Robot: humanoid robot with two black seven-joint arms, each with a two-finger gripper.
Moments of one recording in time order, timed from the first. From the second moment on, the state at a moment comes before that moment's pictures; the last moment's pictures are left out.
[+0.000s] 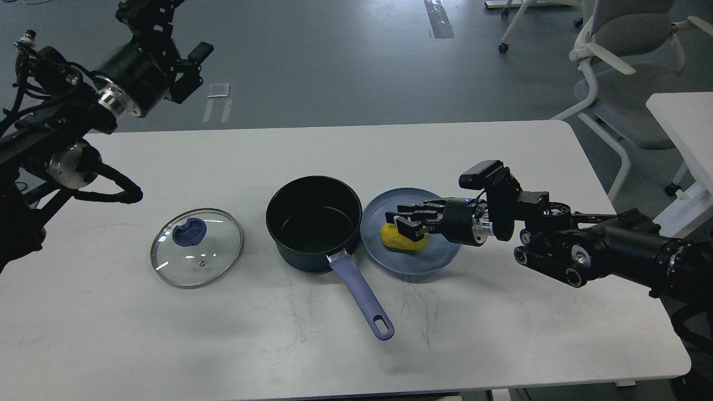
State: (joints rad) left arm -0.97 0.59 -0.49 -0.99 0.28 -0.18 -0.38; right arm 0.99 -0.28 -0.16 0.77 -1.39 -0.07 0.48
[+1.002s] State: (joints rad) left arm -0.97 0.60 -0.48 -0.99 0.28 -0.19 -0.38; right arm 0.98 -0.29 -0.24 0.79 -1.39 -0.06 0.49
